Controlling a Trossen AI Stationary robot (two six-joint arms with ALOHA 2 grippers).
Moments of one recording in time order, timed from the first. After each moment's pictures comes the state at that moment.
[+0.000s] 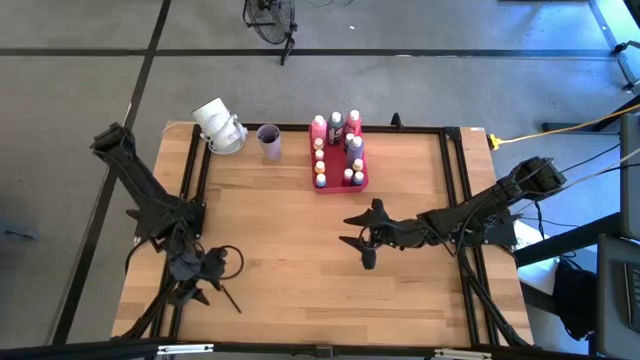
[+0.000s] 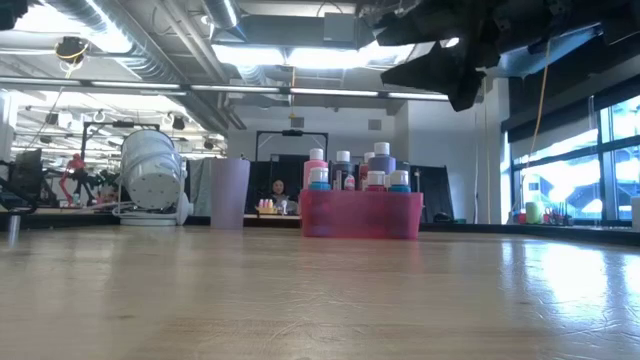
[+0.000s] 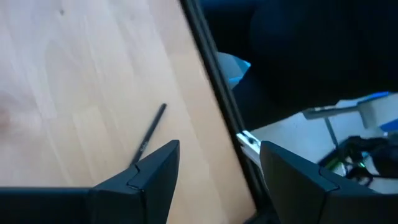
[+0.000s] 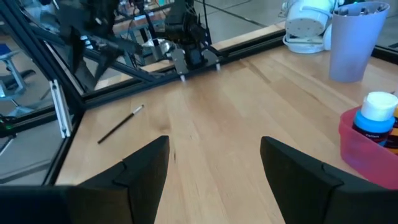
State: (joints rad) left arm -0.89 0.96 0.62 -0.45 0.10 -0.70; right arm 0.41 1.43 0.63 0.49 0.52 0.43
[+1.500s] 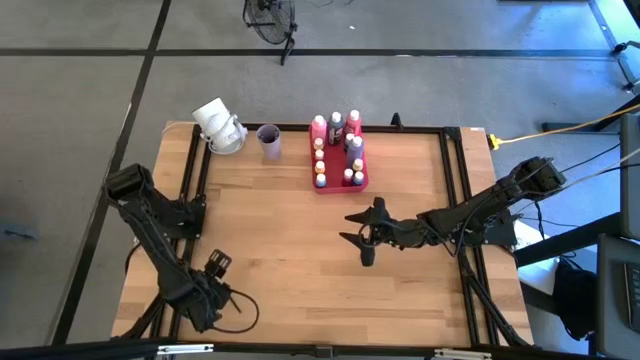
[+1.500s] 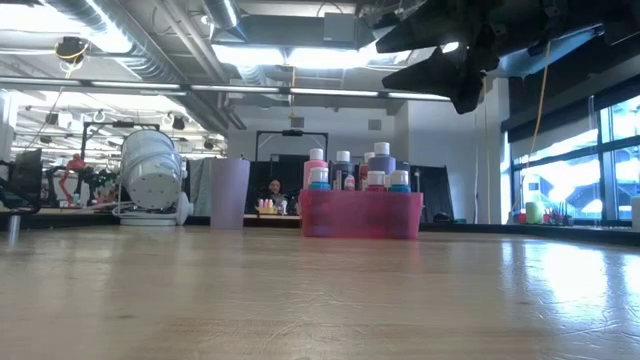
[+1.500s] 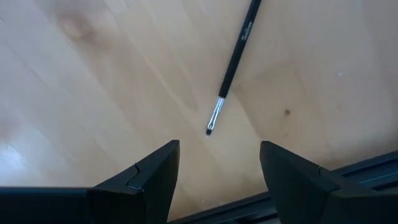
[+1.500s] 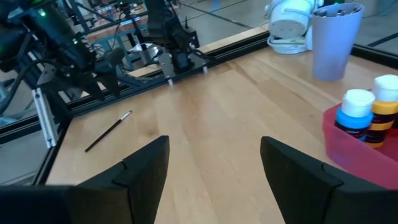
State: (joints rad) left arm -1.01 1.59 1.05 -1.12 -0.09 -0.49; right arm 0.41 1.43 0.63 0.48 0.57 0.46
